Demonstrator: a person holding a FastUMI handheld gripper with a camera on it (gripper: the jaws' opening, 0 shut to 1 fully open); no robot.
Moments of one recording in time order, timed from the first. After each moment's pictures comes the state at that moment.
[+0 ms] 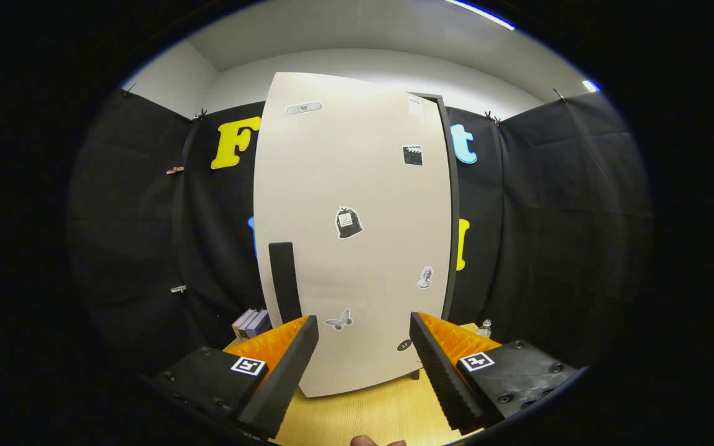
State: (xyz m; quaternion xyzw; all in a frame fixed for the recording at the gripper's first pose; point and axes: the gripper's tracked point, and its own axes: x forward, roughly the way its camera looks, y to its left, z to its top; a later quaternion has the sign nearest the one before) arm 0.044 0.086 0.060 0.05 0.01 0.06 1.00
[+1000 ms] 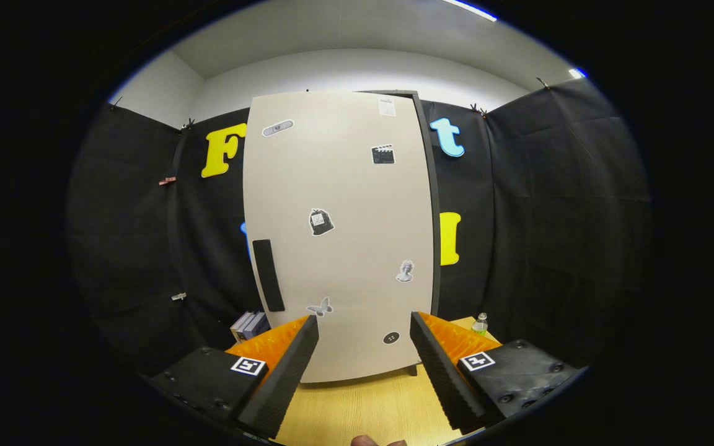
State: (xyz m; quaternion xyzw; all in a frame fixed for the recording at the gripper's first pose) arm 0.042 0.050 0.058 0.08 0.02 0.05 1.00
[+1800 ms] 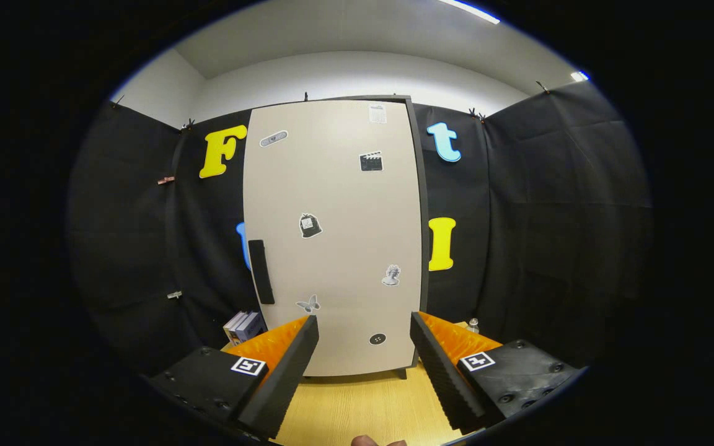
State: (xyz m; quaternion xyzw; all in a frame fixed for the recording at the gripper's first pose) arm 0.042 0.030 0.061 0.07 0.01 0.05 1.00
